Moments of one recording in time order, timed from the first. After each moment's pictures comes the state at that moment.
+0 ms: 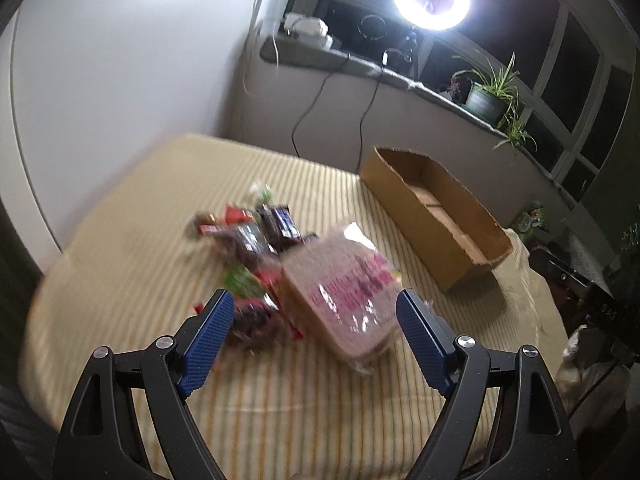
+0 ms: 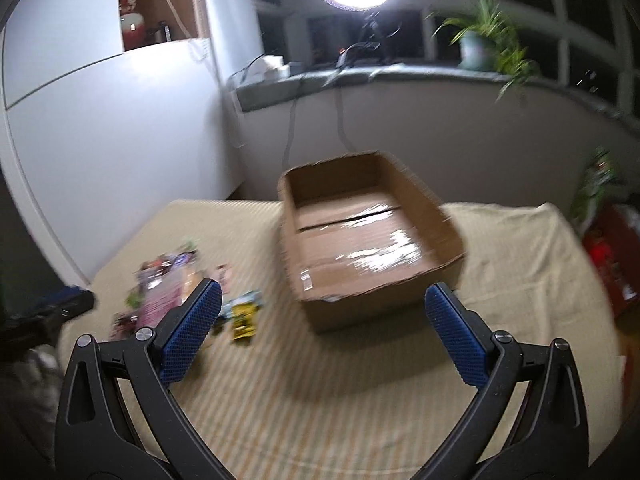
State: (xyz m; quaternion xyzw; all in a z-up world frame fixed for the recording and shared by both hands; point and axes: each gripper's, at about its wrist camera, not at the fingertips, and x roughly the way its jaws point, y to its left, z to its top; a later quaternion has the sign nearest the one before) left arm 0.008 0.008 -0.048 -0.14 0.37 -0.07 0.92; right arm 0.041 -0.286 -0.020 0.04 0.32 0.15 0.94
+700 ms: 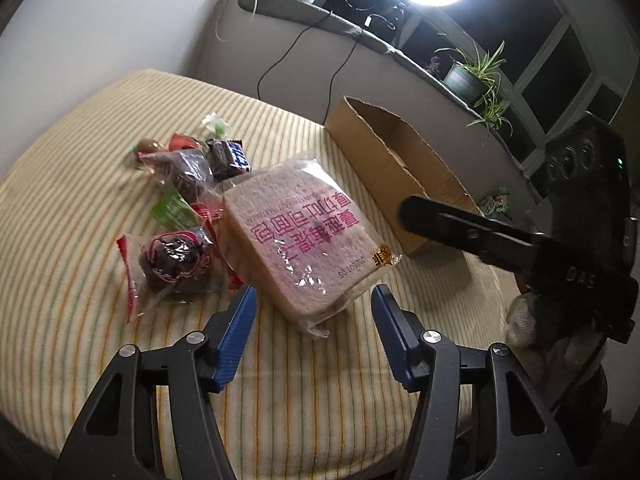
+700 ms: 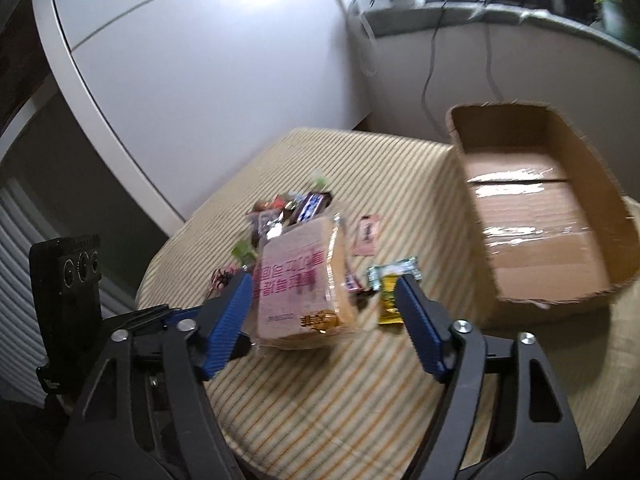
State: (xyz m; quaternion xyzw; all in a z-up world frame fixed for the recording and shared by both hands) left arm 0.012 -0.008 -0.081 -0.20 0.41 -0.14 0.88; right arm 0.078 -0.188 -0.046 0.02 0.42 0.35 0.84
